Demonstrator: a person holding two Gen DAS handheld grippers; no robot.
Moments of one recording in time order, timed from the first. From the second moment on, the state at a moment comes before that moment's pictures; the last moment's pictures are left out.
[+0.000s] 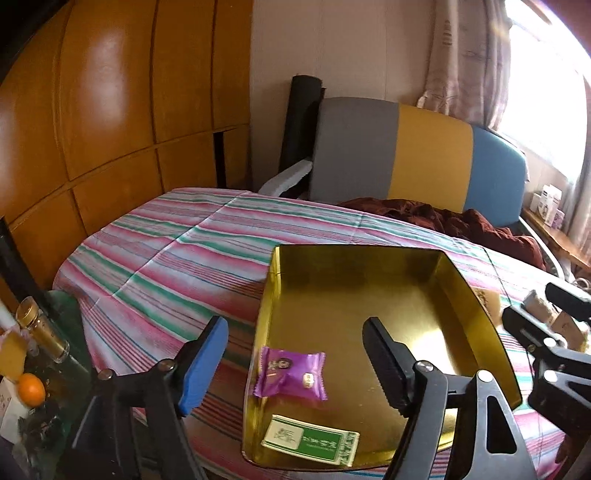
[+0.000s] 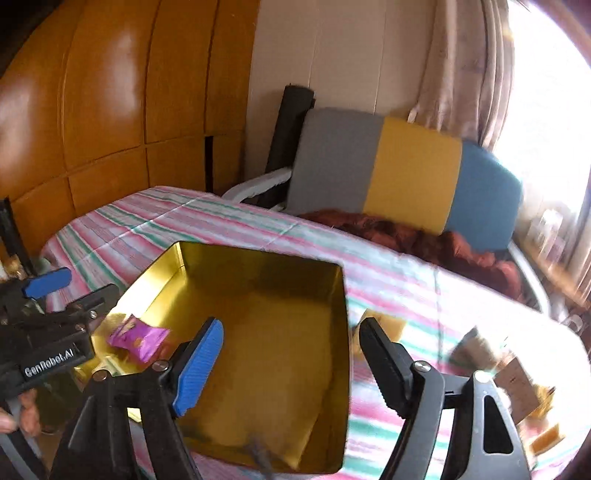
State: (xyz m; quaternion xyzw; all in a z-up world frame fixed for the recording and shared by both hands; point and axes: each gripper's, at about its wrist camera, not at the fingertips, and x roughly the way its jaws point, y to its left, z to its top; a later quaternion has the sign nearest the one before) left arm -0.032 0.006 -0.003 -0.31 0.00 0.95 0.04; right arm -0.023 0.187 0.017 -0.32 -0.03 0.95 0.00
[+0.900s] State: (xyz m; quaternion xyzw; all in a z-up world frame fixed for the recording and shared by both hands) left arm -0.008 0.087 0.008 -0.30 0.08 0.94 0.13; right arm -0.004 0.275 0.019 -0.32 0.02 0.94 0.07
